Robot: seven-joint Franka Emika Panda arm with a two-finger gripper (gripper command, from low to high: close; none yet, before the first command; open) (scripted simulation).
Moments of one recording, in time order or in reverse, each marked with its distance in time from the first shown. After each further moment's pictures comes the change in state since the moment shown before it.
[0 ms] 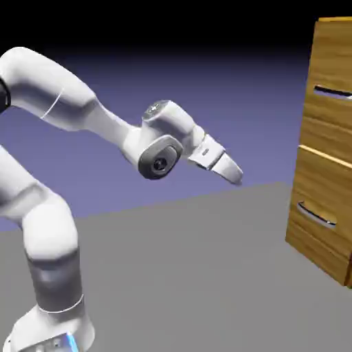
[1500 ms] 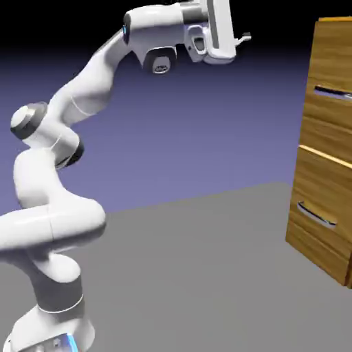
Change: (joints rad) arm -1.576 -0.781 0.826 0.786 1.957 -0.542 0.523
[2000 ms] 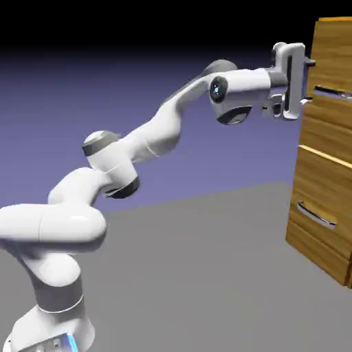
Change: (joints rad) arm -0.490 -0.243 0.257 0.244 0.609 -0.169 0.163
